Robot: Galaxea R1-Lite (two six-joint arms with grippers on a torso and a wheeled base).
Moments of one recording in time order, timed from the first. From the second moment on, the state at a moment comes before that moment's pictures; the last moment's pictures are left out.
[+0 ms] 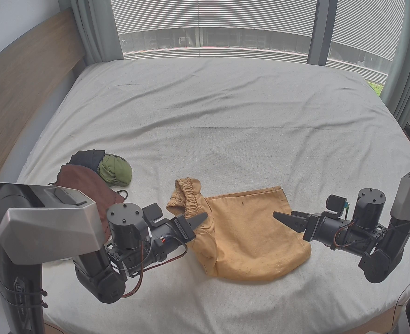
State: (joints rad) left arm -0.56 2.29 -0.59 -1.55 -0.21 -0.86; right arm 0.32 2.09 -0.34 -1.54 0.43 0.47
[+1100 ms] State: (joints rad) left arm -0.73 2.45 -0.98 -1.39 -0.21 -0.89; right arm 0.21 2.05 -0.36 -1.54 0.47 0.49
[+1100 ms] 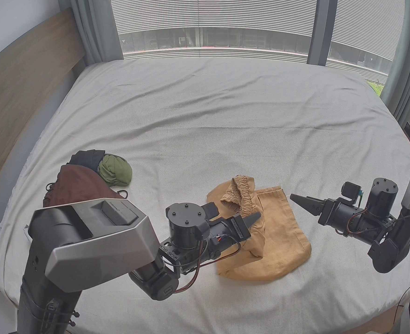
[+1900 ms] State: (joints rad) left arm -0.78 2.55 -1.13 -1.32 -0.21 -0.88; right arm 0.17 2.05 -0.38 -1.54 0.48 0.49
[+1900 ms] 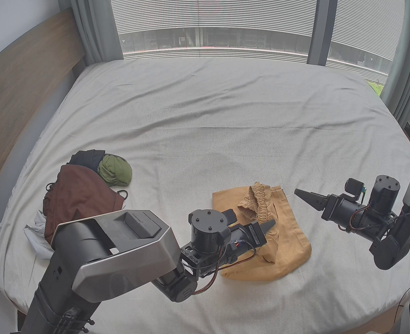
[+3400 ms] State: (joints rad) left arm -0.60 2.33 -0.61 -1.53 -0.31 -0.83; right arm 0.18 2.08 -0.37 -1.54 0.49 0.49
